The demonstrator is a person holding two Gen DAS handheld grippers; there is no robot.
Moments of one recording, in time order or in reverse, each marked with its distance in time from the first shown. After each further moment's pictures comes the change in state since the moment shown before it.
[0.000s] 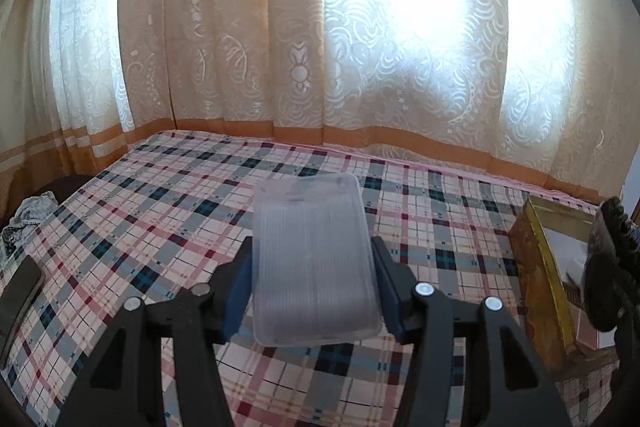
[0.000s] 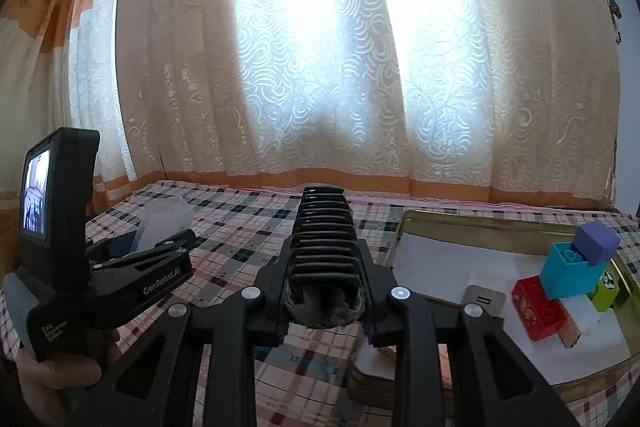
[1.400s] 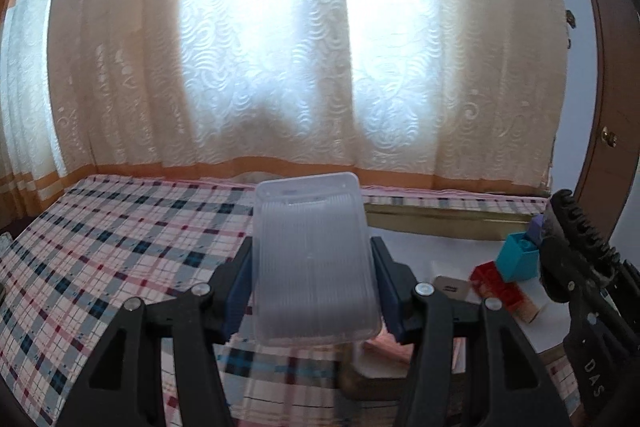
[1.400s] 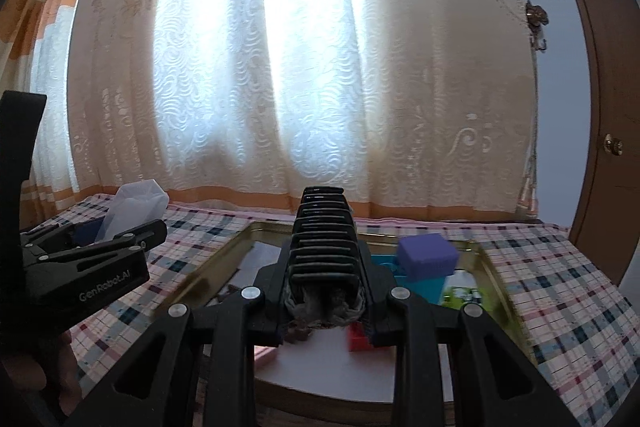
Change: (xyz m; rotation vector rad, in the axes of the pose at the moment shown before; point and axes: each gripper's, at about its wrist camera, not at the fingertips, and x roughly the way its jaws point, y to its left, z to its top) left arm -0.060 -0.138 -0.010 0.120 -0.102 -0.196; right arm -0.059 -0.120 -0.006 -0.003 -0.081 -0.206
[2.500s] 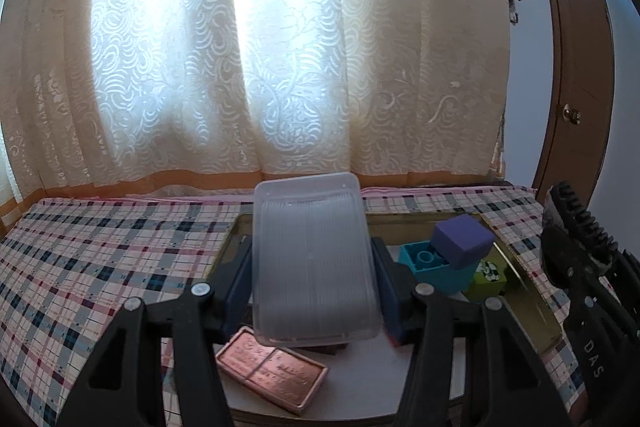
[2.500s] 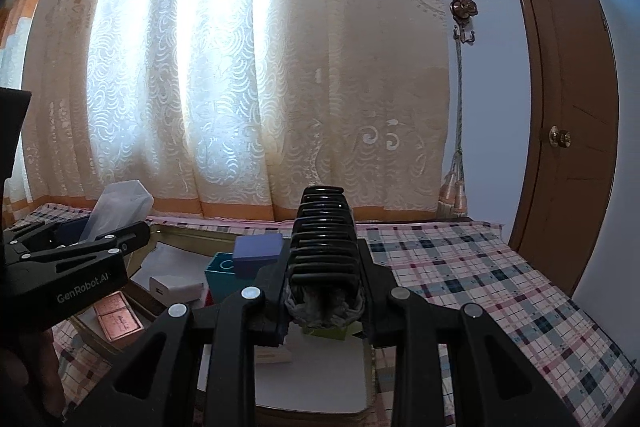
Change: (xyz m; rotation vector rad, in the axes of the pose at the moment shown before) left arm 0.011 -0.097 0.004 0.078 0.003 -0.125; right arm -0.014 -0.096 -0.004 0.032 -0.013 -0.164
